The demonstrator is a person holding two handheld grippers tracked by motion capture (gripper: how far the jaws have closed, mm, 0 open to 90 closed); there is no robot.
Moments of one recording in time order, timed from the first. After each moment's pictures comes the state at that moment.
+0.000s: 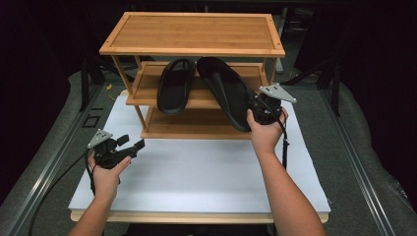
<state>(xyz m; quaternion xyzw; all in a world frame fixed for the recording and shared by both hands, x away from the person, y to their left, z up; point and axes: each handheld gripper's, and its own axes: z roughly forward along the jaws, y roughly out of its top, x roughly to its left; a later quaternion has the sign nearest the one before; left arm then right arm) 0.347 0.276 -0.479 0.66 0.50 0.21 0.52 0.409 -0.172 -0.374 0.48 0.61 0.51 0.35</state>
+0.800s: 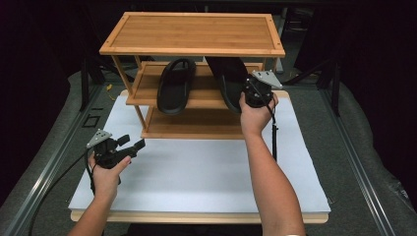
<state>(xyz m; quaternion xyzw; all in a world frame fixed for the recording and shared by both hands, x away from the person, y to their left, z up) 0.347 0.276 -0.480 0.65 0.50 0.20 0.53 0.461 -0.154 -0.371 0.52 0.56 0.50 0.42</state>
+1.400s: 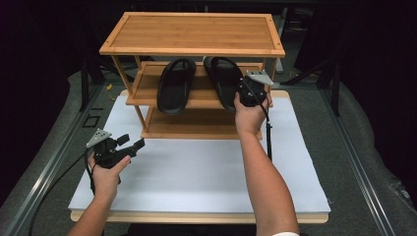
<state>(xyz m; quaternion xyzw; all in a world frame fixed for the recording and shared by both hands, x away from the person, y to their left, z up) 0.348 0.276 -0.479 0.65 0.50 0.21 0.53 0.472 -0.141 -0.379 0.53 0.57 0.48 0.40</state>
